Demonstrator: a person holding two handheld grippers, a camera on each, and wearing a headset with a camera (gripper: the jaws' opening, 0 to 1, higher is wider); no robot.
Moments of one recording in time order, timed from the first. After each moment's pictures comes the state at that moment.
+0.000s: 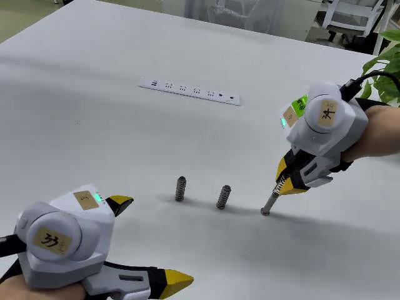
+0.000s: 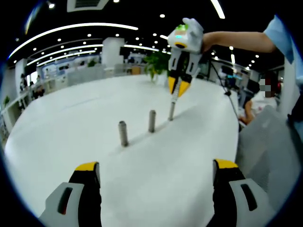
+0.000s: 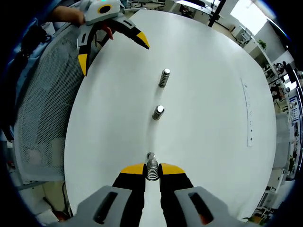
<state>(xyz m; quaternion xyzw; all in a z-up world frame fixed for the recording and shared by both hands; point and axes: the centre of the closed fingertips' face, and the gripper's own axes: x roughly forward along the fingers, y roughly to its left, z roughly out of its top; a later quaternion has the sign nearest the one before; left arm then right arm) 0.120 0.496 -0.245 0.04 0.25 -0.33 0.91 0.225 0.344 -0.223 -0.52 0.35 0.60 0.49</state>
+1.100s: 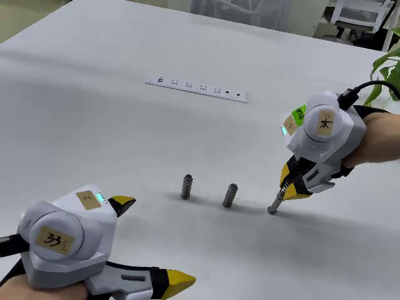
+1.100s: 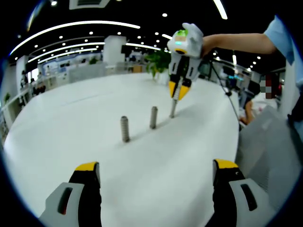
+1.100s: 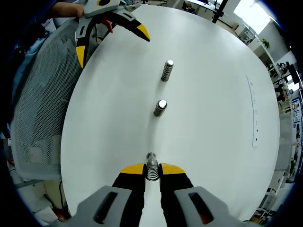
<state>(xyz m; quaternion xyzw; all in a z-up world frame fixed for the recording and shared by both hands) 0.116 0.500 -0.251 0.03 0.26 -0.33 0.91 0.229 0.343 -0.244 -0.53 0.36 0.60 0.47</state>
